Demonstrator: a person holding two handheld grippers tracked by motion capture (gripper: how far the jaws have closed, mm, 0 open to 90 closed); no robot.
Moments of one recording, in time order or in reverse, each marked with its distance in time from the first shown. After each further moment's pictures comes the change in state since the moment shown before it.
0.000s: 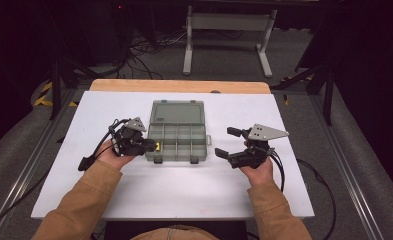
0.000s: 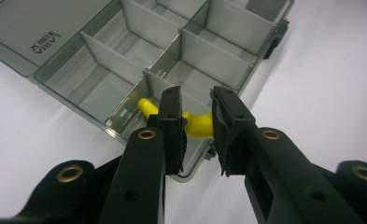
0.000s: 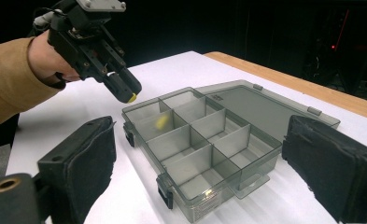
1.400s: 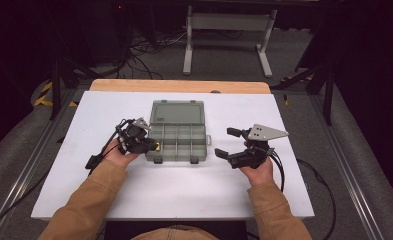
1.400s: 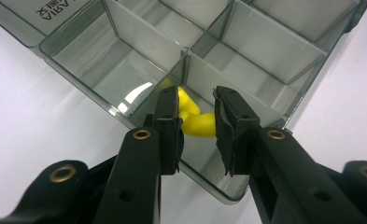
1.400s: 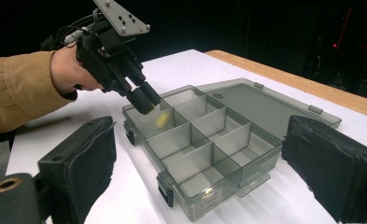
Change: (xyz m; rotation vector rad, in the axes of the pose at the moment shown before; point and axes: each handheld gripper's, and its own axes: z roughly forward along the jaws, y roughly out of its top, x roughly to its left) left arm 0.015 -0.004 0.030 0.060 0.049 -0.057; right arm 0.000 -0.001 0.000 0.008 0.002 -0.001
